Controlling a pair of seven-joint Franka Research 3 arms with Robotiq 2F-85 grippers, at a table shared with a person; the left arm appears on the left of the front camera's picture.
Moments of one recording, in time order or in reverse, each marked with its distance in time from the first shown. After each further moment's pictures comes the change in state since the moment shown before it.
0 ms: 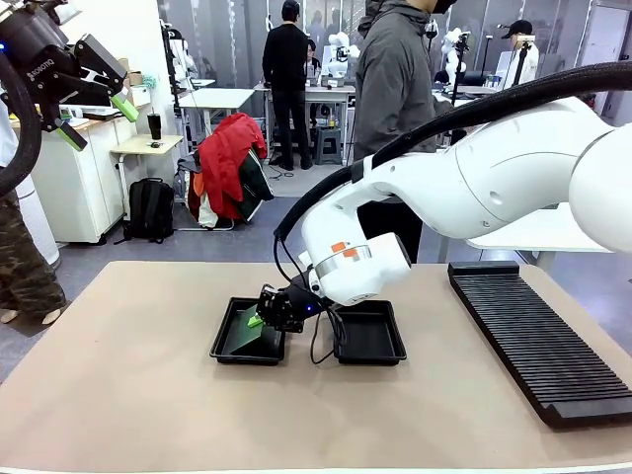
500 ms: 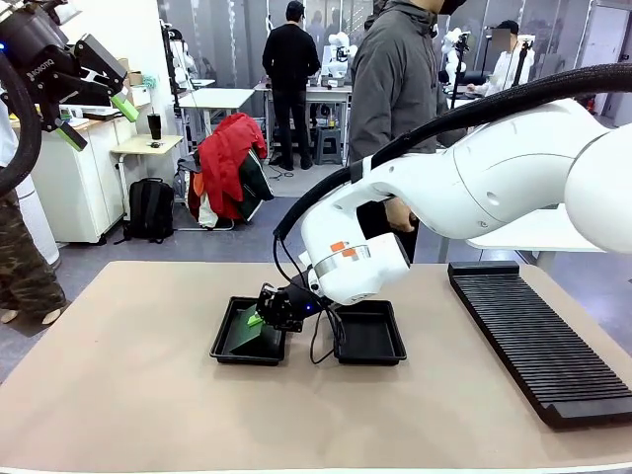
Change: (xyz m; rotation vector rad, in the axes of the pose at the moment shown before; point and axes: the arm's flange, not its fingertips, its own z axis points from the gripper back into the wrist) left arm 0.000 0.000 0.000 0.000 0.000 0.000; right arm 0.003 0.000 -0.001 0.003 -0.004 -0.014
